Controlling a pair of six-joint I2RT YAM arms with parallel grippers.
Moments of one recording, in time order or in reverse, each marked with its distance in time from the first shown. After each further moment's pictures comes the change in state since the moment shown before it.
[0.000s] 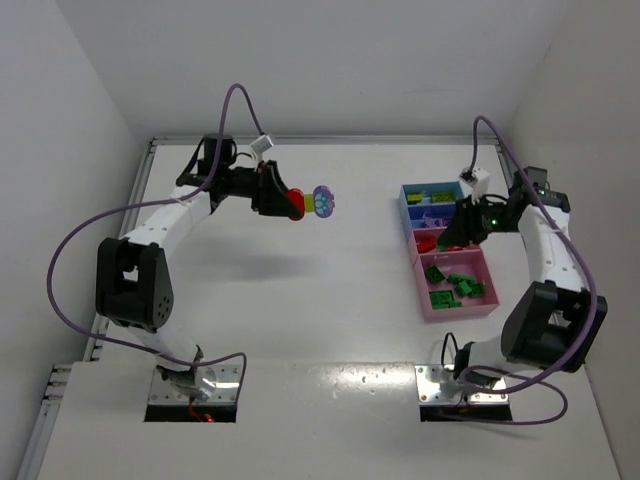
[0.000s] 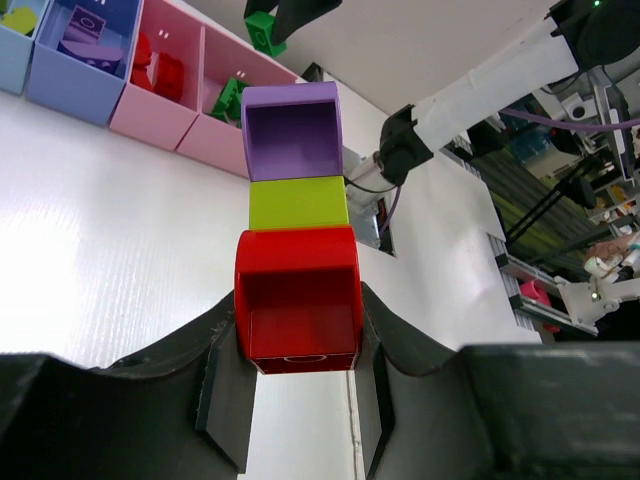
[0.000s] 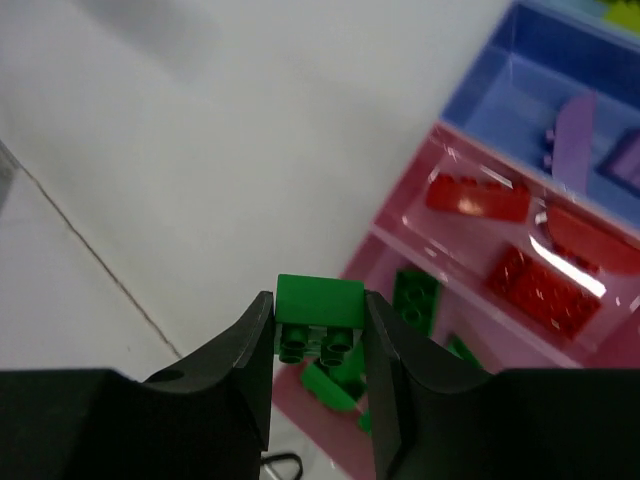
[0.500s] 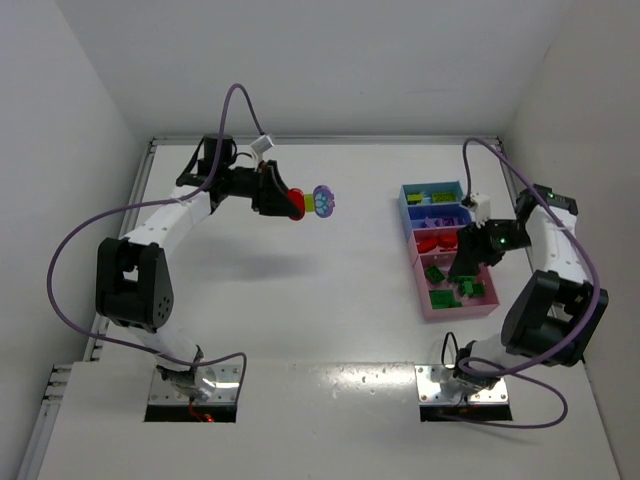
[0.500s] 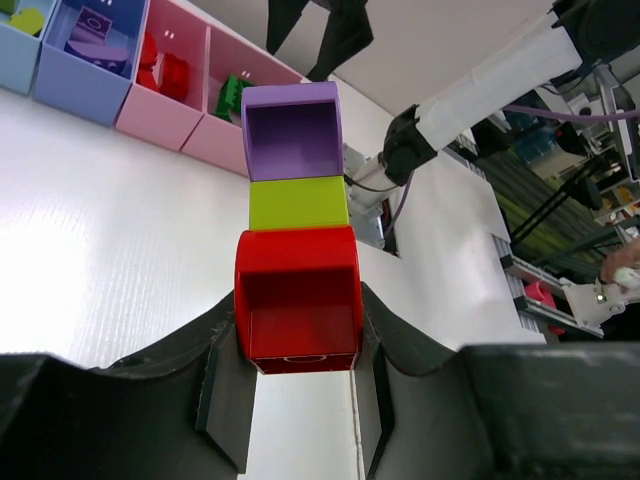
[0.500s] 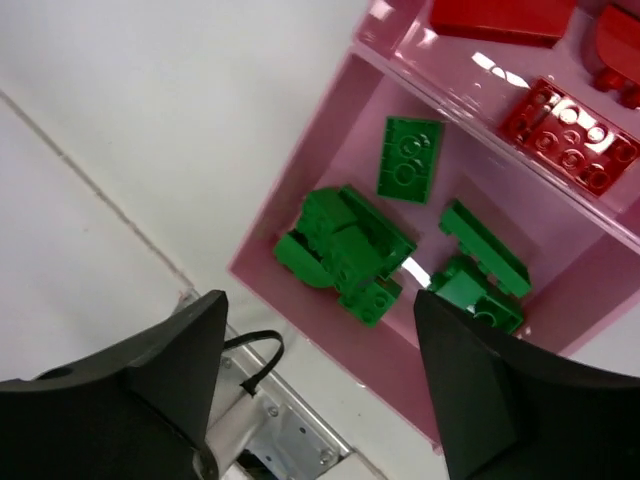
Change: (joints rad) left arm -0.004 0.000 0.000 0.000 -0.007 0.004; right arm -0.110 0.041 -0.032 -0.284 0.216 -0.338
